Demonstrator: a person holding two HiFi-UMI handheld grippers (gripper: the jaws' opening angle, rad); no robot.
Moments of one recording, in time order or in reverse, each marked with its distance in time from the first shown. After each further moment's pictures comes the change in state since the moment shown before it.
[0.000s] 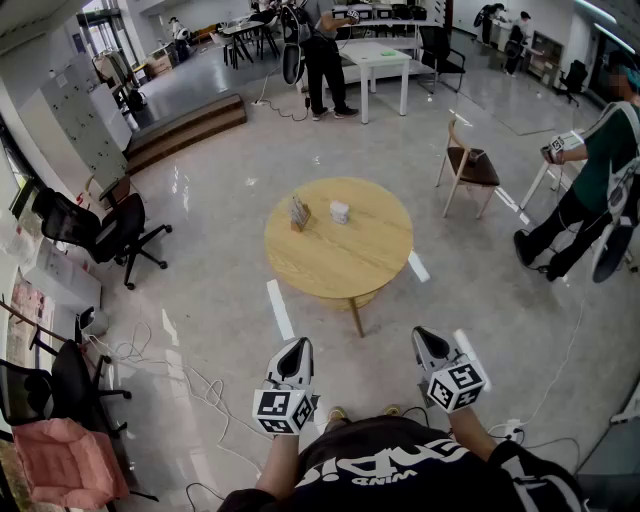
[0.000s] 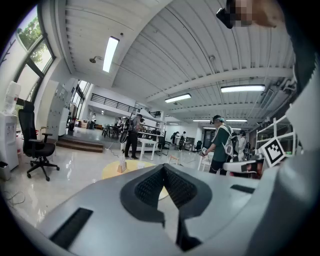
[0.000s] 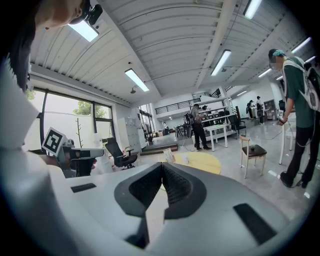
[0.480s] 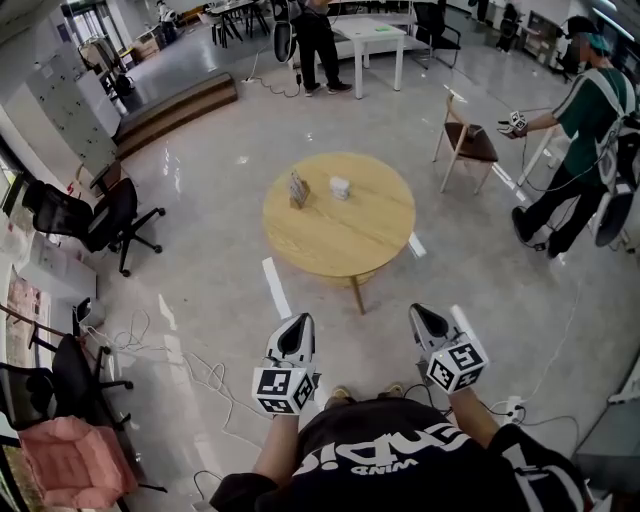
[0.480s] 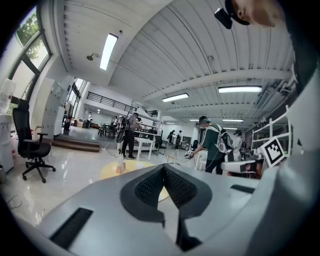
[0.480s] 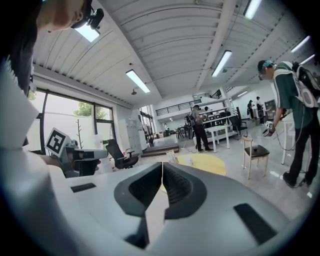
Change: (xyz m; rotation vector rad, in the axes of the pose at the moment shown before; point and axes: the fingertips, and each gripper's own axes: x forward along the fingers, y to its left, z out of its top) left arm 0.014 0.028 0.011 0.014 -0.003 -0.047; right arm 0.032 0.025 0.010 -0.013 -0.036 0.010
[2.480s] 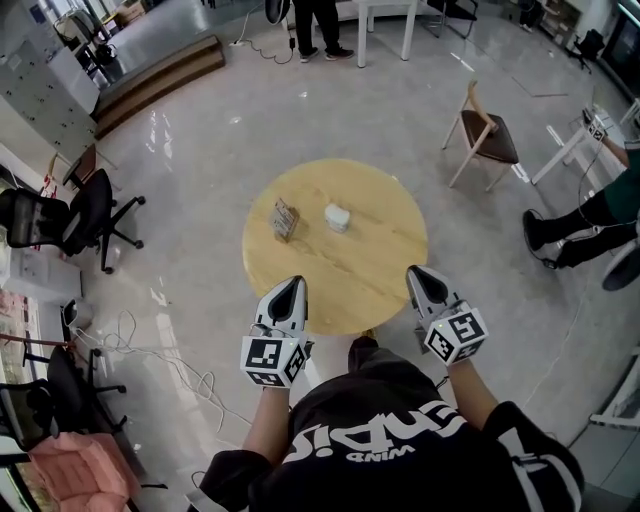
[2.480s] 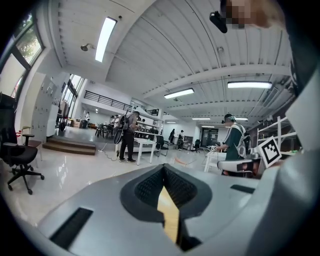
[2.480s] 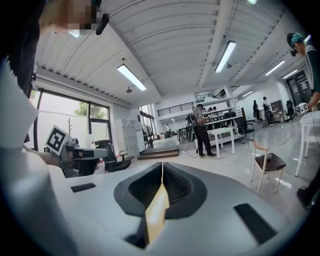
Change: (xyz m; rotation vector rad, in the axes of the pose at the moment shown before) left arm 0.286 0.118 0.063 0.010 0.011 -0.011; right arm 0.263 -0.169 0.078 -0.022 -0.007 0.029
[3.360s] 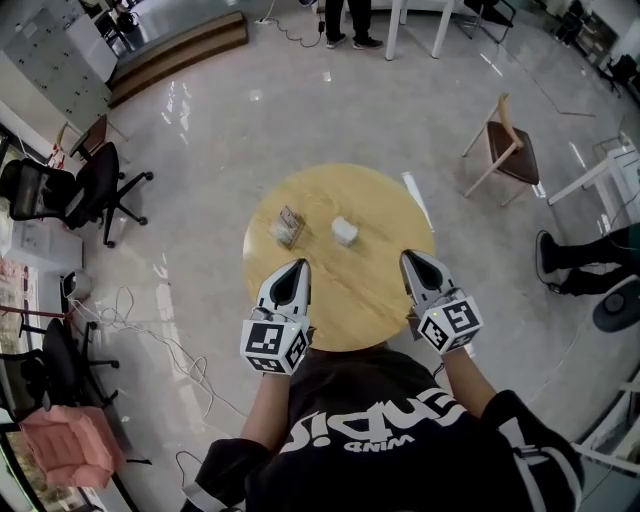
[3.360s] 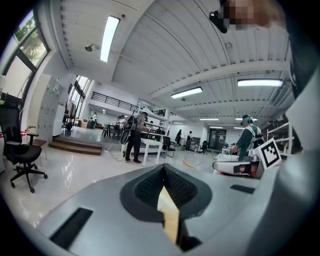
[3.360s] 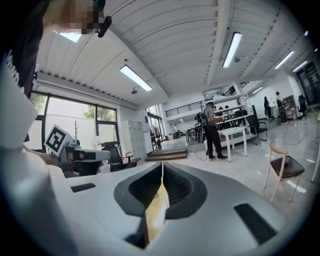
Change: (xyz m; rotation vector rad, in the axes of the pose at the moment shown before) left arm 0.079 0.033 0.028 -0.026 -0.014 0.081; right arm 0.099 -0.037 0.034 -0.010 -0.012 0.122
